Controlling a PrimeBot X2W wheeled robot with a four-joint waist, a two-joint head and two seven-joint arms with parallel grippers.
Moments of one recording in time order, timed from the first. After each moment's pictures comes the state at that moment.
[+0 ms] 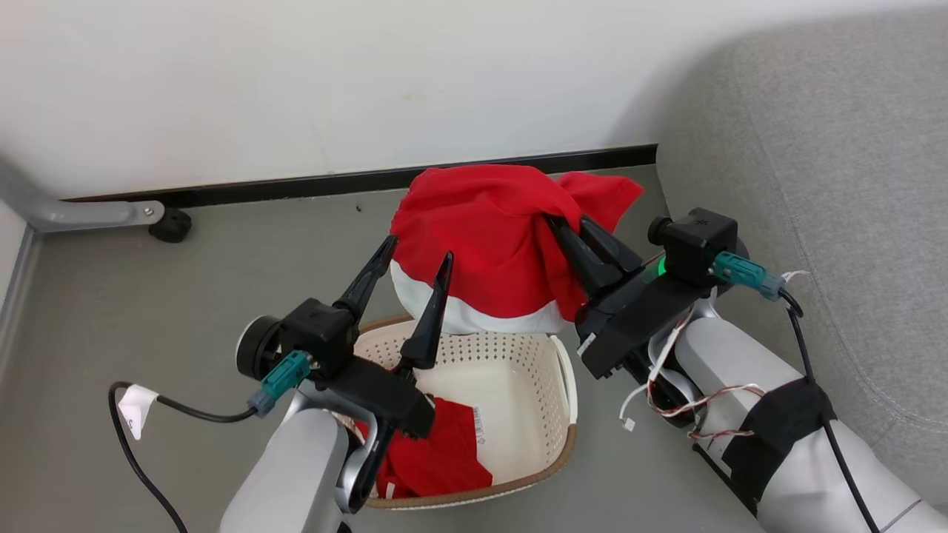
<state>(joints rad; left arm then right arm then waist) -0.47 0.07 -0.44 0.44 -0.40 -0.12 -0.25 -0.72 -0.13 0.73 0.53 0.59 0.12 -0.26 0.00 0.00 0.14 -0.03</state>
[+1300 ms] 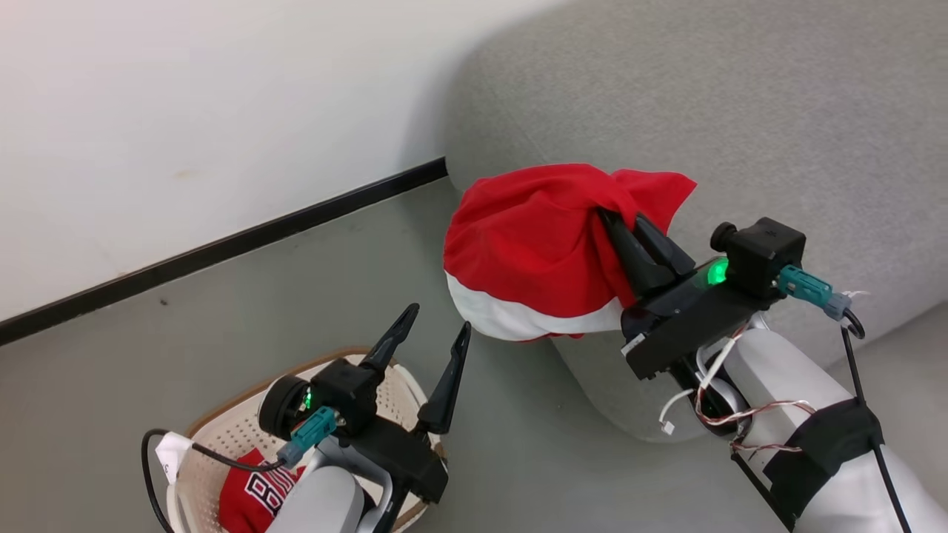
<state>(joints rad) -0.36 0.06 -0.48 0.46 -0.38 -0.12 -0.25 -0.62 -0.18 0.61 0.42 0.55 0.12 -0.26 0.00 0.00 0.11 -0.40</state>
